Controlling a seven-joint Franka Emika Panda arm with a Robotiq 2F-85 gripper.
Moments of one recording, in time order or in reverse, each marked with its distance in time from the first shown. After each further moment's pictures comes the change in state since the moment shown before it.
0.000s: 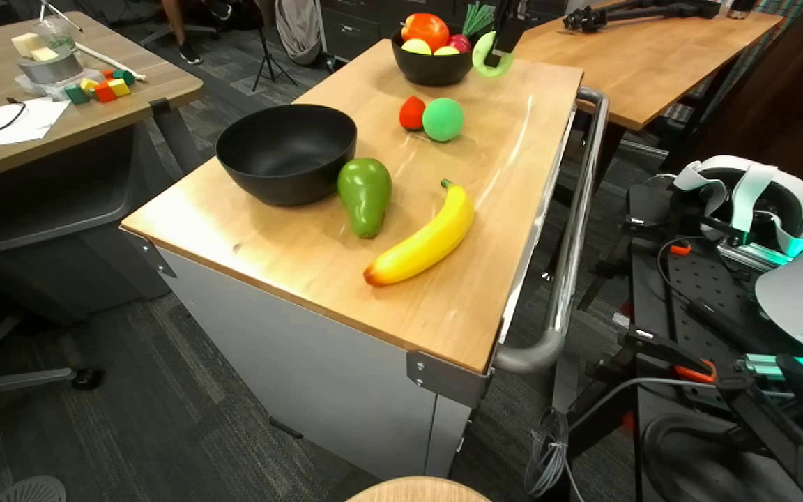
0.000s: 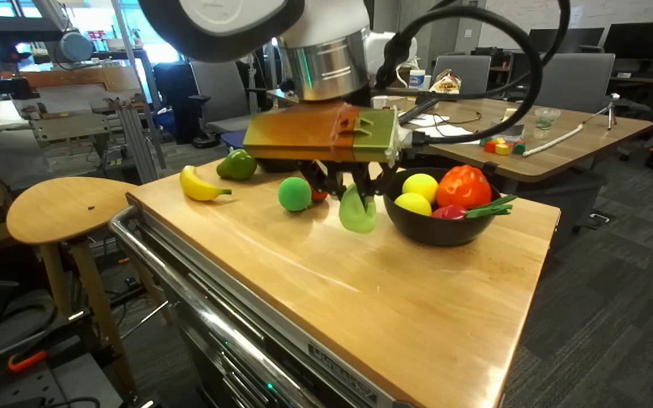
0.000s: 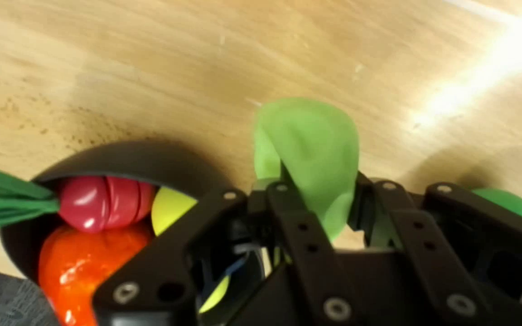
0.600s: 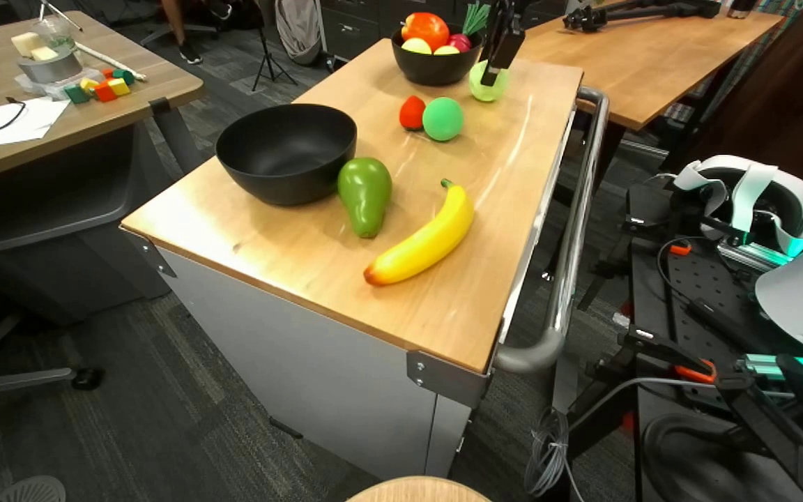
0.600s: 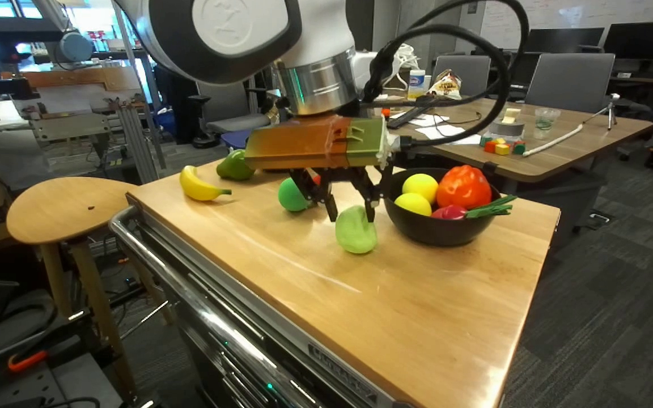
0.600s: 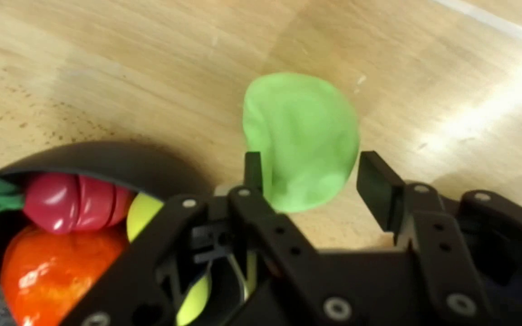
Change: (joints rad) arm 0.032 0.033 0.001 -0.007 -0.145 0.049 0.102
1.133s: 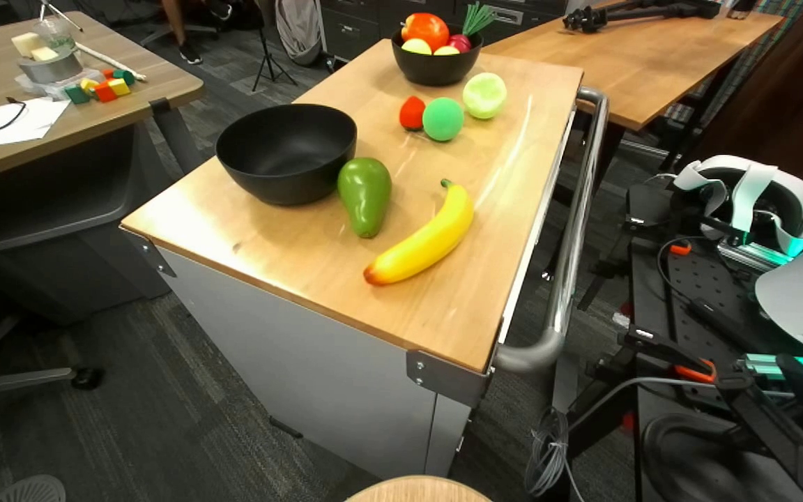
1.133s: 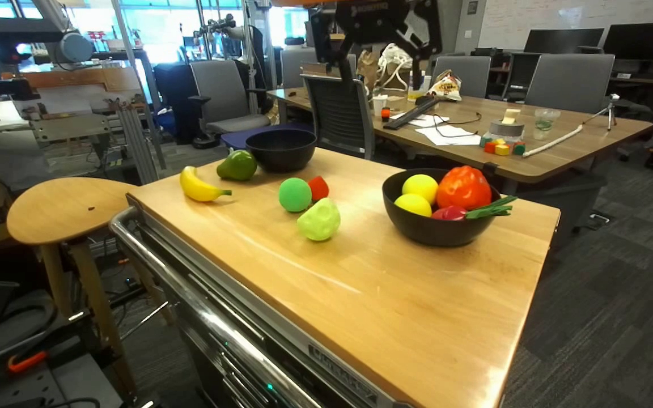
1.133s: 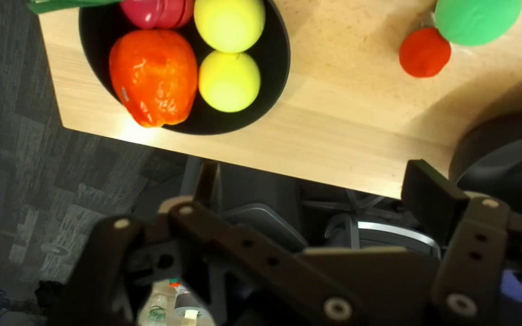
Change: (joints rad) arm 0.038 -0.109 -0.042 0.283 0.230 -0.282 -0.013
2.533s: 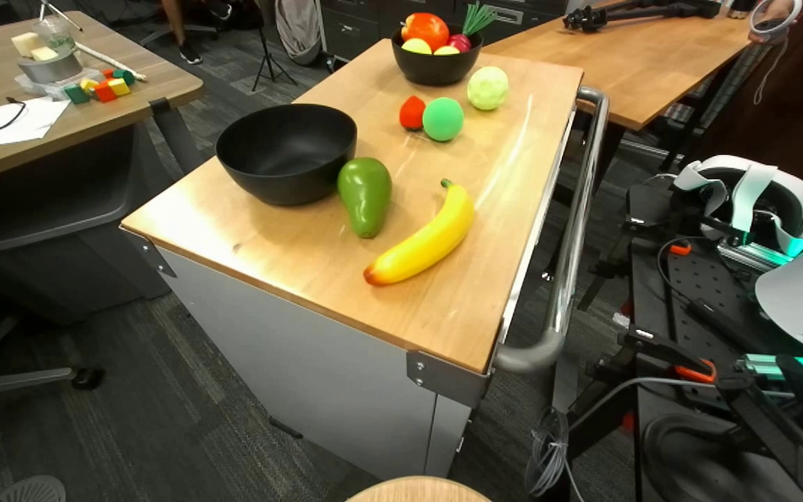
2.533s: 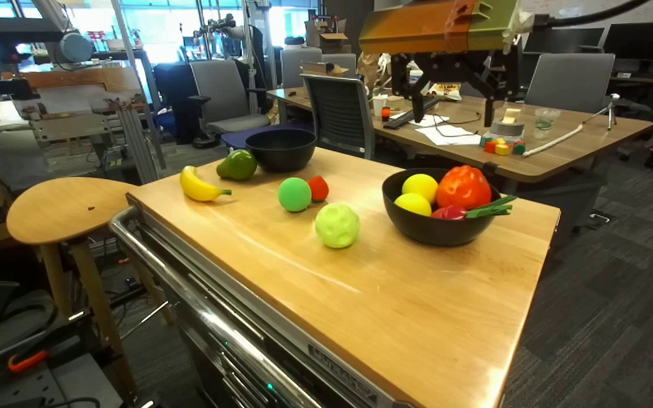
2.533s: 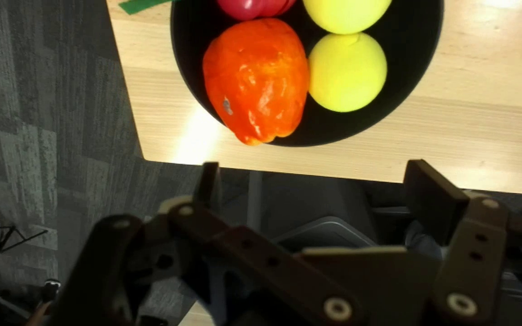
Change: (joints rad) arm -0.052 0.303 -0.022 0.248 -0.006 0.039 0.126
